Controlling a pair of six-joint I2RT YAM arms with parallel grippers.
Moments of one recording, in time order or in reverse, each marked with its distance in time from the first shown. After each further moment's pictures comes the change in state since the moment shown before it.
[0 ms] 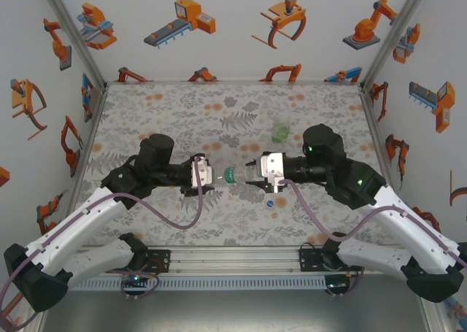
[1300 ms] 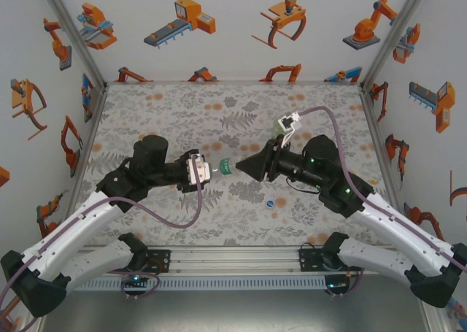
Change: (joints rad) left arm 0.016 -0.046 -0.023 0.034 -0.130 -0.021; right arm 0.003 -0.046 -0.233 0.411 0.393 1.407
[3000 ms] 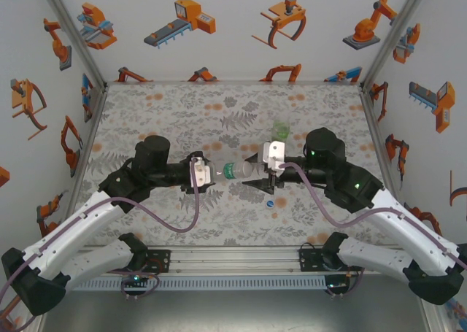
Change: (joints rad) left arm -0.022 0.008 -0.006 0.053 0.087 0.010; right arm 0.002 0.014 0.158 -0.259 -0.349 -1.139
